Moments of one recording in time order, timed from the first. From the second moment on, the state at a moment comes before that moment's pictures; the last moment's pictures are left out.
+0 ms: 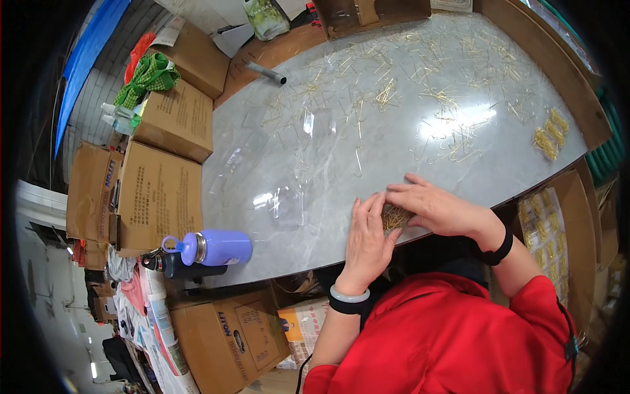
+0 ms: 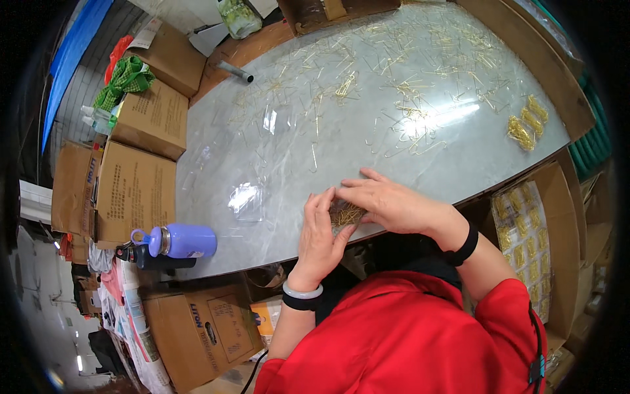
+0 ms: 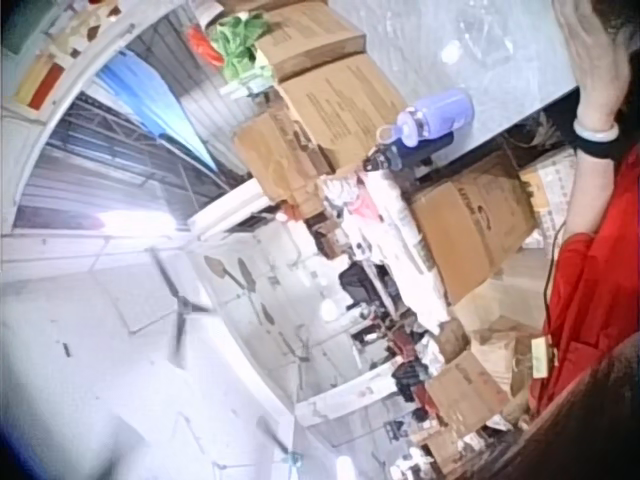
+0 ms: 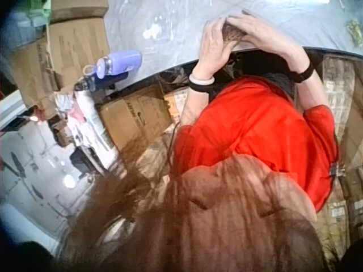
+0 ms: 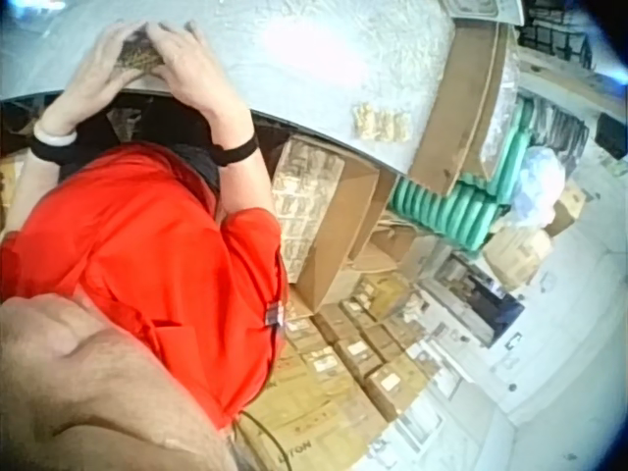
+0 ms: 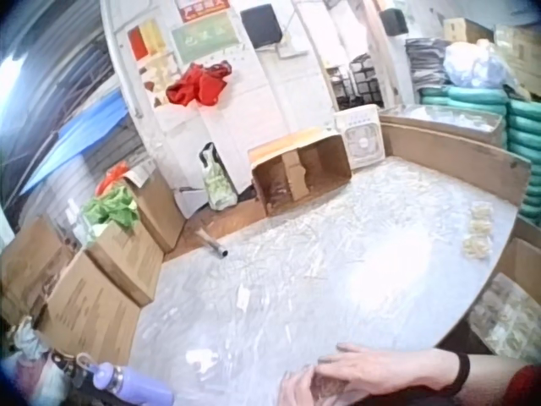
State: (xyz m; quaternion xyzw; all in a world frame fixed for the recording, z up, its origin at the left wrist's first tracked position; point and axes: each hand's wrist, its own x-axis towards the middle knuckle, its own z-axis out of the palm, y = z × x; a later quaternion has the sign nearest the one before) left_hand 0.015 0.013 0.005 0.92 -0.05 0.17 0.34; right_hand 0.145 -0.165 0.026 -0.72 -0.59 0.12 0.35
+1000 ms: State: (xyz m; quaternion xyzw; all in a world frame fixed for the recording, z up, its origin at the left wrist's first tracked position) left_hand -0.002 0.040 0.031 0.93 -0.02 0.08 0.37; right_hand 0.128 -0.153 0.029 -0.75 -0.58 0.02 0.32
